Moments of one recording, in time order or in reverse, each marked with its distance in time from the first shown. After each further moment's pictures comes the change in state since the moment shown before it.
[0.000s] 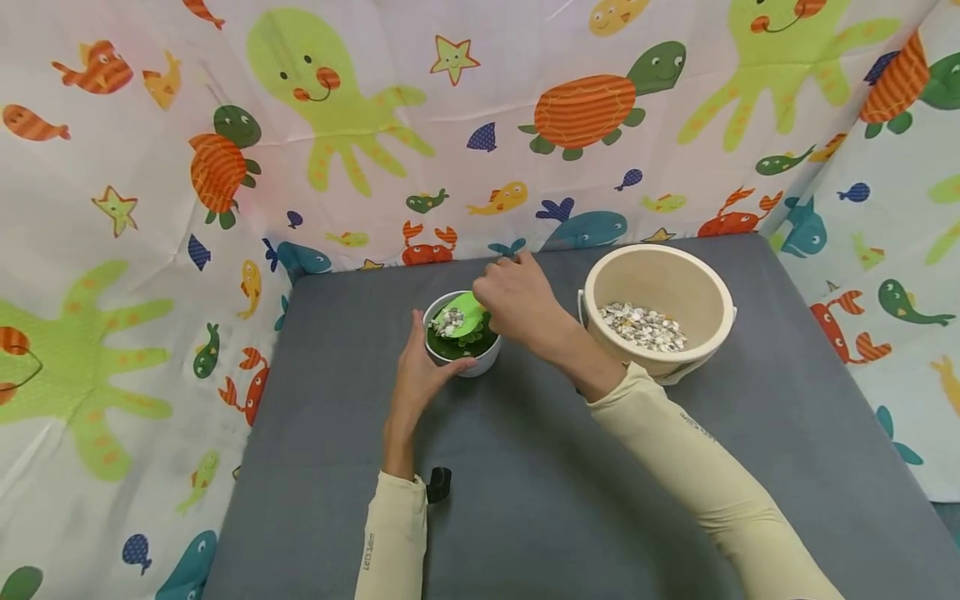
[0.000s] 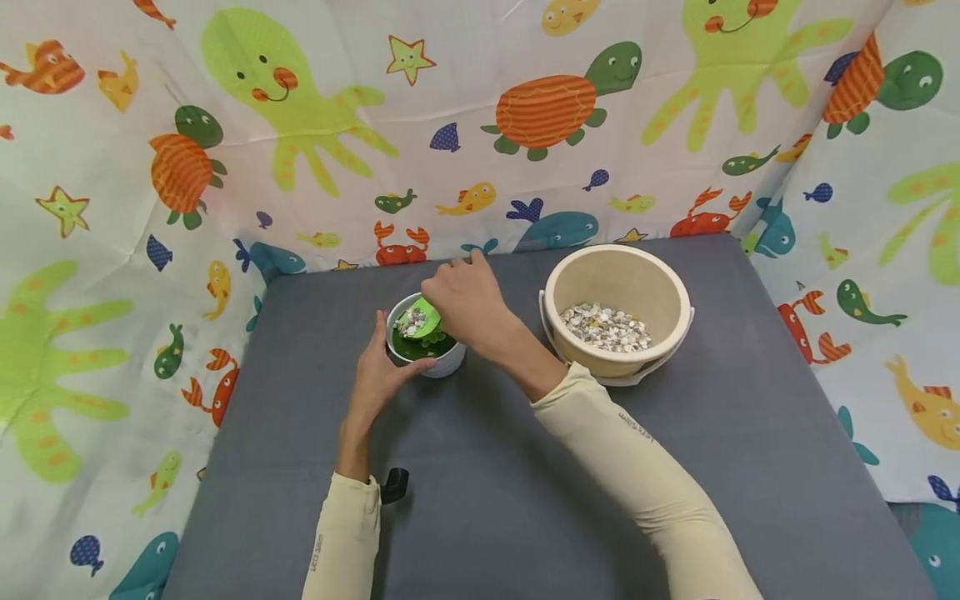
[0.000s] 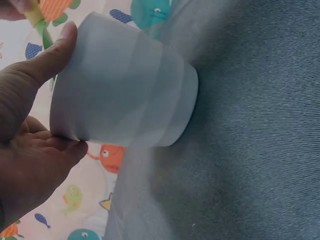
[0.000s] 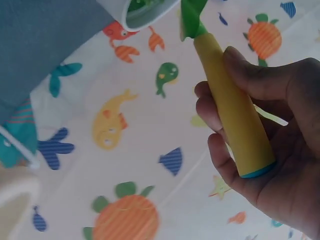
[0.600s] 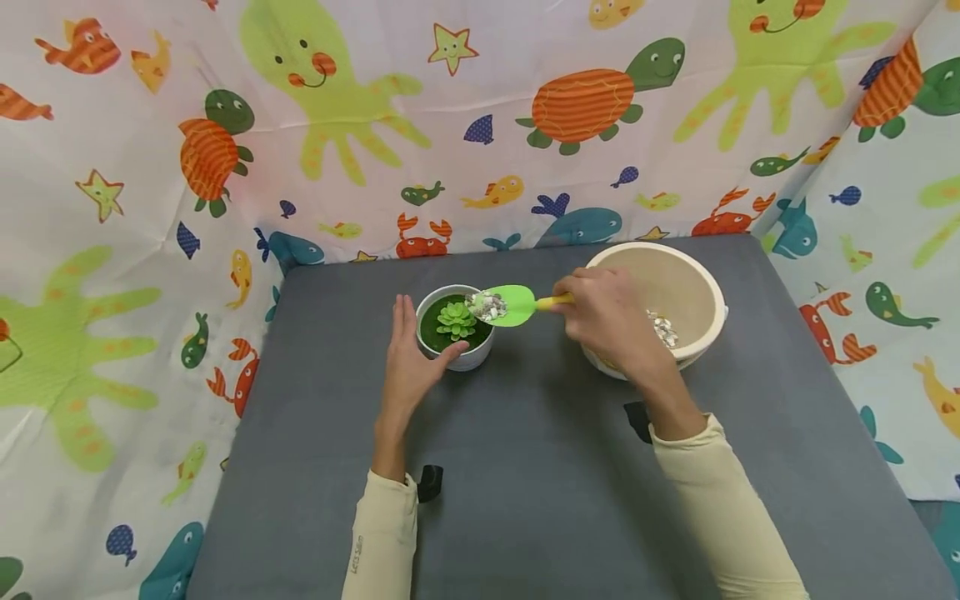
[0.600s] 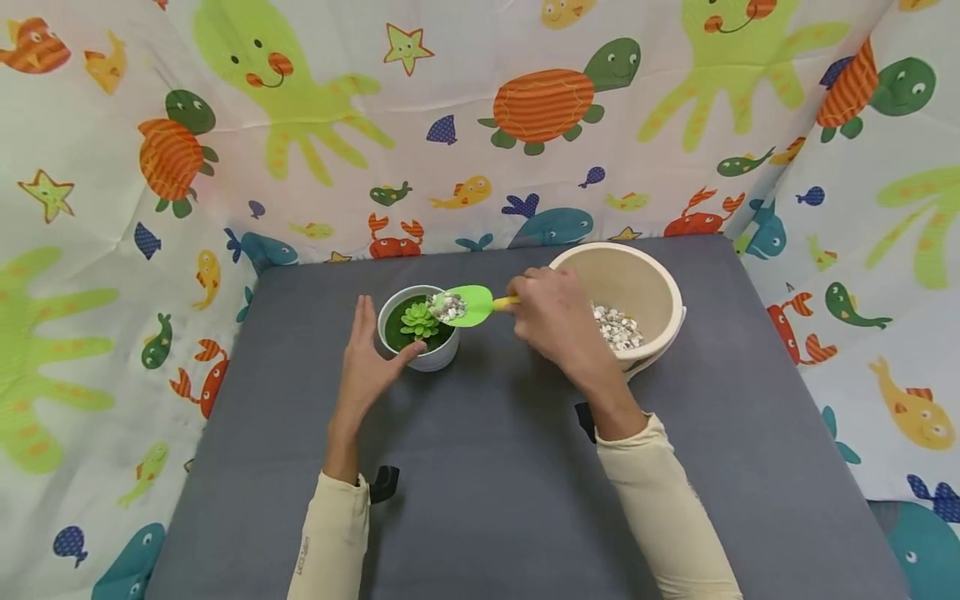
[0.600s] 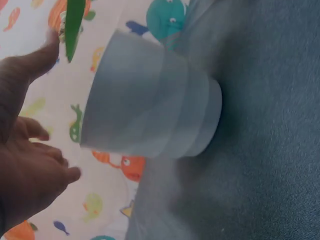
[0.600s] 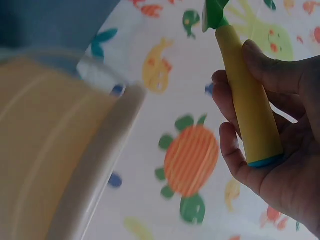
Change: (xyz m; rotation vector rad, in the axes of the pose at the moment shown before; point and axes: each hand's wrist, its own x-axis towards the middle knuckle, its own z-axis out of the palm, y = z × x) left_hand -0.009 0.022 -0.007 0.051 0.065 0.073; right_hand -0.081 0.059 0.002 0.361 0.150 0.237
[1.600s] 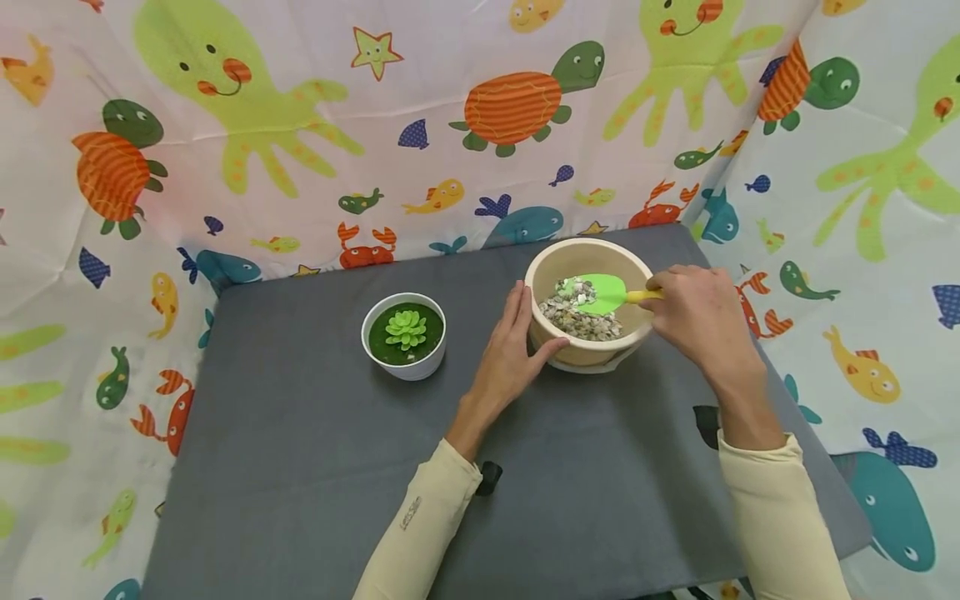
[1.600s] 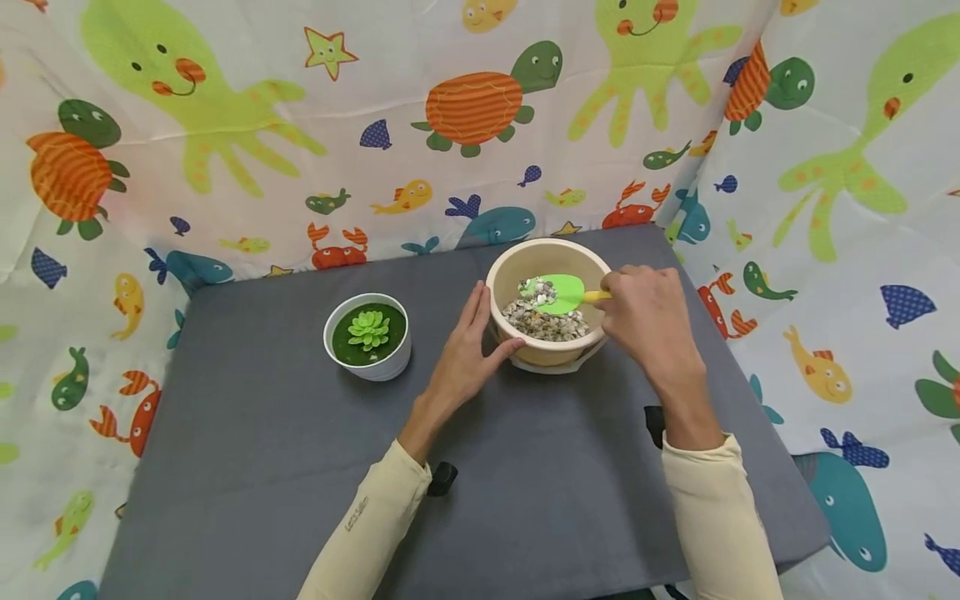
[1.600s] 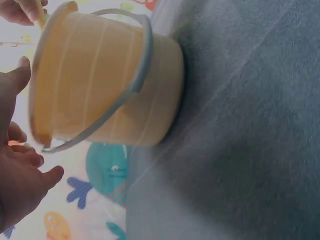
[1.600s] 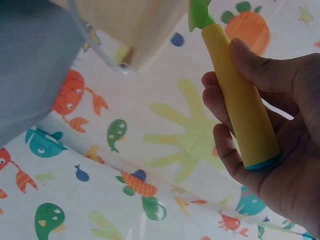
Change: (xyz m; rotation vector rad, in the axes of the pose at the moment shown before) left_hand -0.001 0.112 0.151 0.047 -0.256 0.364; right_hand -0.084 0.103 -0.073 -0.233 0.050 0.272
